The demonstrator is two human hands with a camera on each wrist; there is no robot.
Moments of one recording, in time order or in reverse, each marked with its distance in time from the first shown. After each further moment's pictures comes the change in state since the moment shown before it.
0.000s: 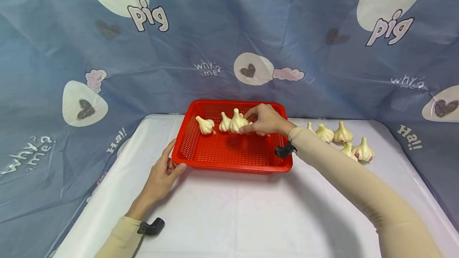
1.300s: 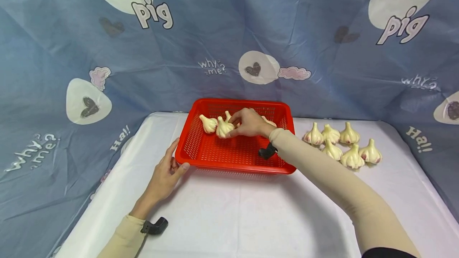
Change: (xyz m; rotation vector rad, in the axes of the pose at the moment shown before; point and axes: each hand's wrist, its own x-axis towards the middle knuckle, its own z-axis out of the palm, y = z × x) left_hand -0.001 -0.003 0.002 -0.004 0.008 0.003; right_hand 0.043 -0.017 0.051 0.066 -0.075 -0.104
